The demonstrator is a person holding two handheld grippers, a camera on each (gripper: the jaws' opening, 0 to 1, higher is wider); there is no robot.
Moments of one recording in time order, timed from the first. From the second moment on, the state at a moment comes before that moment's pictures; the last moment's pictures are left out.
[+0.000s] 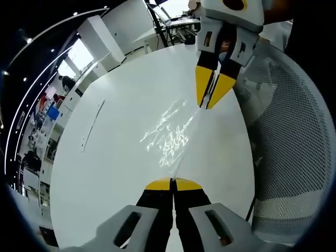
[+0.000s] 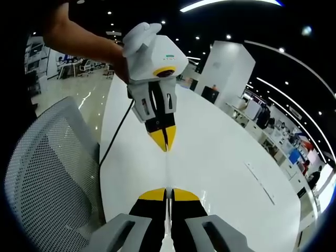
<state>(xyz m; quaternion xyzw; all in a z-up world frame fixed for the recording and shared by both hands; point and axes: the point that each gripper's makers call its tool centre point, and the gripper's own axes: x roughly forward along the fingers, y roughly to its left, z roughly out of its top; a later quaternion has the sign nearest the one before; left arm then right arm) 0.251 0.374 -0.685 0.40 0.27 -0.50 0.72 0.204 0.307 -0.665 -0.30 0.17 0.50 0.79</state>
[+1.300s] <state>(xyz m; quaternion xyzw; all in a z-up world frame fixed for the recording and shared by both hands) 0.251 0.374 -0.684 0.41 0.25 -0.51 0.71 0.207 0.302 -0.664 -0.29 0.17 0.50 0.80</state>
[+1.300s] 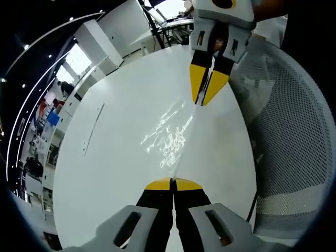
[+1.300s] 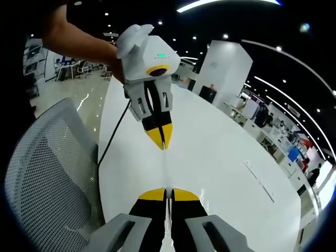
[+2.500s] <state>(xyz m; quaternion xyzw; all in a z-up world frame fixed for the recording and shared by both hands) 0.254 0.380 -0.683 0.41 0.26 -0.50 0.72 0.206 0.299 -0.662 -0.29 0.17 0.50 0.80</state>
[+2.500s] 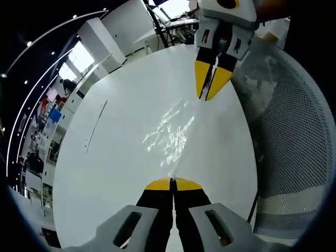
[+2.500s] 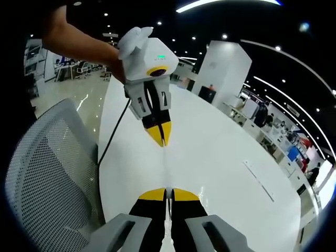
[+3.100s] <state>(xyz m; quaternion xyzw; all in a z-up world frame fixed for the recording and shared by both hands) 0.255 0.380 -0.681 0.41 0.26 -0.50 0.72 0.206 0.295 -0.661 -0.29 0.17 0.49 0.80</state>
